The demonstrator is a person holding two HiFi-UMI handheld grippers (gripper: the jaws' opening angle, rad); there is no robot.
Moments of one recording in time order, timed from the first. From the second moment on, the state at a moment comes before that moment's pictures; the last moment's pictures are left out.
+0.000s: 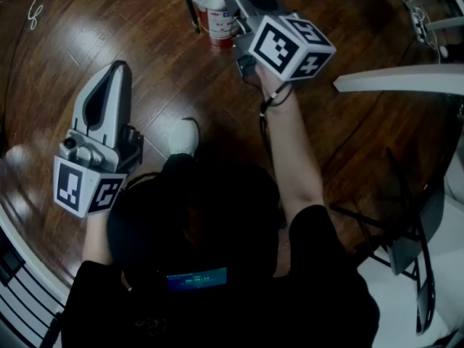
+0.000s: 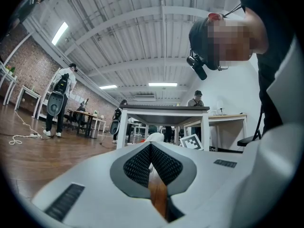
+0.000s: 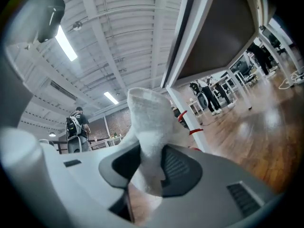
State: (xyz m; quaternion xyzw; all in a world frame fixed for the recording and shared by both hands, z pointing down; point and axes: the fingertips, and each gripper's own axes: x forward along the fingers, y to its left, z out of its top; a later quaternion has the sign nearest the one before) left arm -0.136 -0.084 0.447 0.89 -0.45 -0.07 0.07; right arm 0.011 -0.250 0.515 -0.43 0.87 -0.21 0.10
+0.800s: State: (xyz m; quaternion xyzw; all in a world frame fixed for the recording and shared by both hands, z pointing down) left arm -0.139 -0.086 0.449 0.89 -0.45 -0.07 0.07; right arm -0.016 -0.244 0.650 -0.42 0.87 -0.26 -0.01
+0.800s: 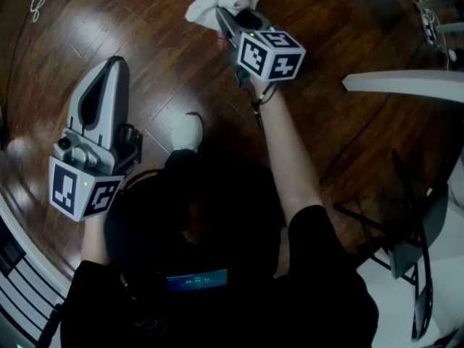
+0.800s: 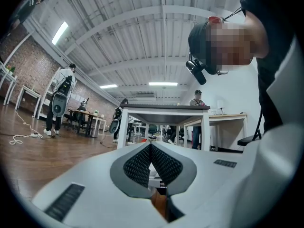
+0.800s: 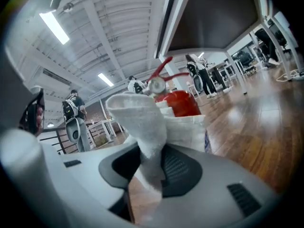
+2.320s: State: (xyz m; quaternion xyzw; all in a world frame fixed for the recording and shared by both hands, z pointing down) left arm -0.142 -0.076 0.448 0.88 -0.46 -0.07 0.06; right arm 0.005 -0.226 0.764 -0.43 0.84 -0.32 -0.09
